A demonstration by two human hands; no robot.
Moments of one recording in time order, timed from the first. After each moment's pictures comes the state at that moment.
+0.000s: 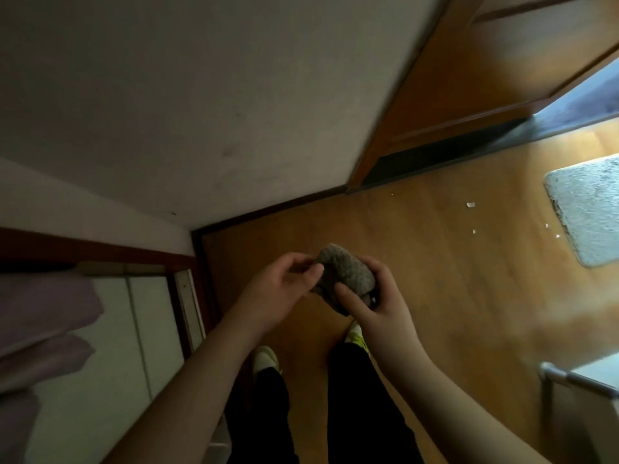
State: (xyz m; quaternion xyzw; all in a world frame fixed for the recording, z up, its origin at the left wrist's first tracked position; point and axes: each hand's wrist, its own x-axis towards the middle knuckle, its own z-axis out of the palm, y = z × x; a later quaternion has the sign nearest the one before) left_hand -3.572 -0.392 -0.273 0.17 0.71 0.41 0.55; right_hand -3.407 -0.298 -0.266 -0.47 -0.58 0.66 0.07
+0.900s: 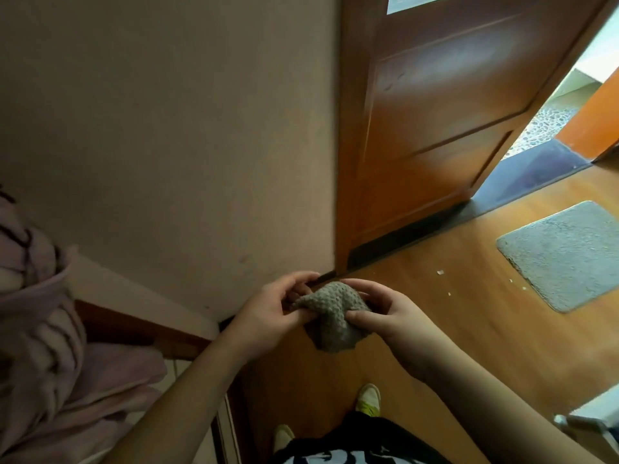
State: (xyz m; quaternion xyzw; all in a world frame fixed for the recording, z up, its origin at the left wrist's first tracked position) left_hand -3.519 -0.376 -0.005 0.44 0.70 0.38 0.41; right_hand -3.318 -0.250 0.007 -0.35 -0.54 0.76 0.06
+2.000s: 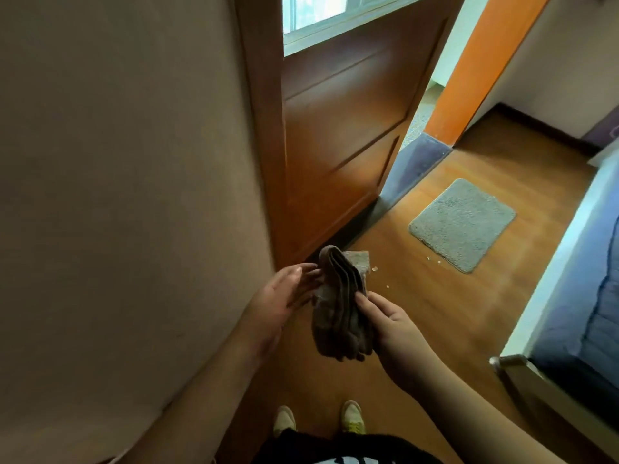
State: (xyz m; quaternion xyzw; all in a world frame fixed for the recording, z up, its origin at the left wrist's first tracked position) left_hand -3.551 -0.227 -0.021 0.27 0.53 0.52 0.62; right_hand -3.350 -0.210 0.005 -0.48 -0.40 0.74 0.27
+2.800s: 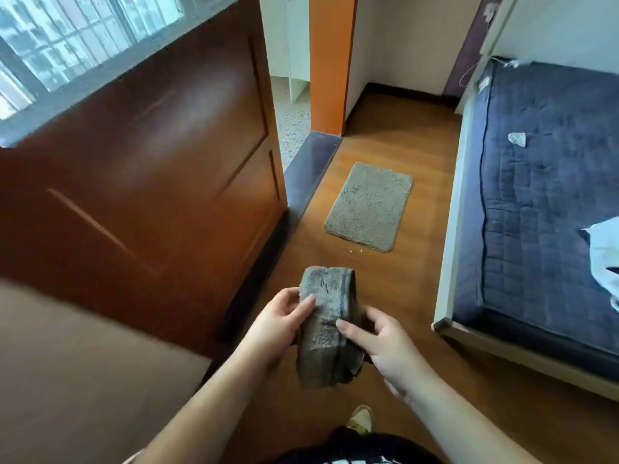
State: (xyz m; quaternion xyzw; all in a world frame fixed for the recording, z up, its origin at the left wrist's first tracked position) left_hand -3.295 -0.078 -0.018 0.44 0.54 0.31 0.65; right_hand -3.115 -0.133 -0.020 -0.58 -0.33 0.63 0.40
